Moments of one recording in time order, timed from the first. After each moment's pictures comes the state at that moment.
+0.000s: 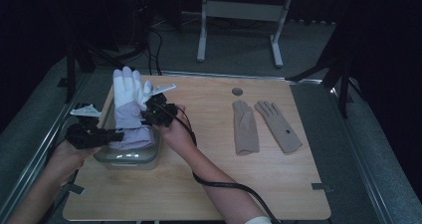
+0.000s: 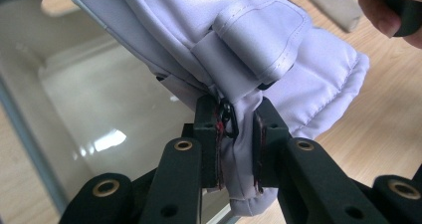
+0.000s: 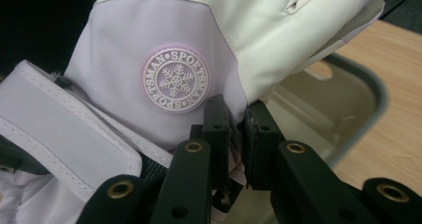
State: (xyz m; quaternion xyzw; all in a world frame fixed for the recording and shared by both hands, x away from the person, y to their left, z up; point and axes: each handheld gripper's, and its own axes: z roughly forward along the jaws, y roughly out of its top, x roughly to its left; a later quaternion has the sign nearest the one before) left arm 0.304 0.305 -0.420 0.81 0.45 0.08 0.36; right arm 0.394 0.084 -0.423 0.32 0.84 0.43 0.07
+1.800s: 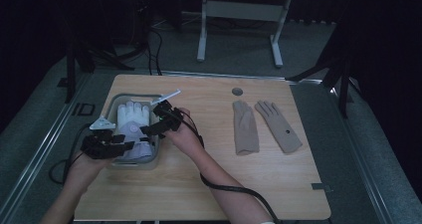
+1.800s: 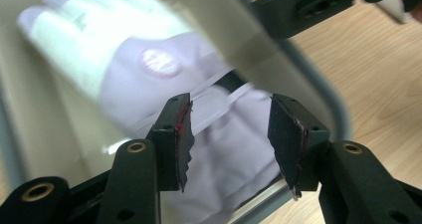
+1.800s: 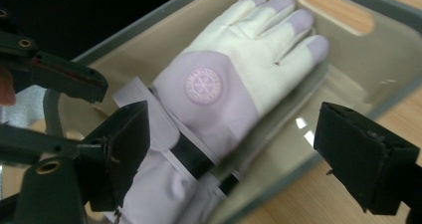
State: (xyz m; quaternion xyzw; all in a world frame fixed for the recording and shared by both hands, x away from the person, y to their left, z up) left arm 0.290 0.267 -0.449 0.80 0.47 0.14 0.35; right arm 0.402 0.068 -0.454 0.28 0.87 0.41 0.02
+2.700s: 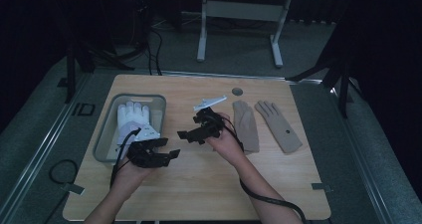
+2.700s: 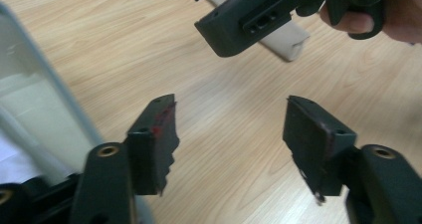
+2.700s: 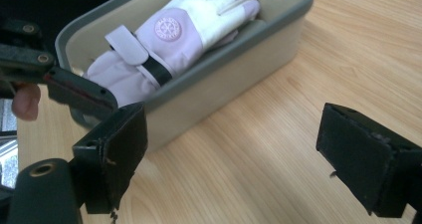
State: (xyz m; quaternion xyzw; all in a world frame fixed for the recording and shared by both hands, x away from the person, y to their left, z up) left arm 0.280 0.161 -0.451 0.81 0.39 0.12 0.43; right arm 0.388 -0.049 -0.446 0.28 0.86 0.43 0.02
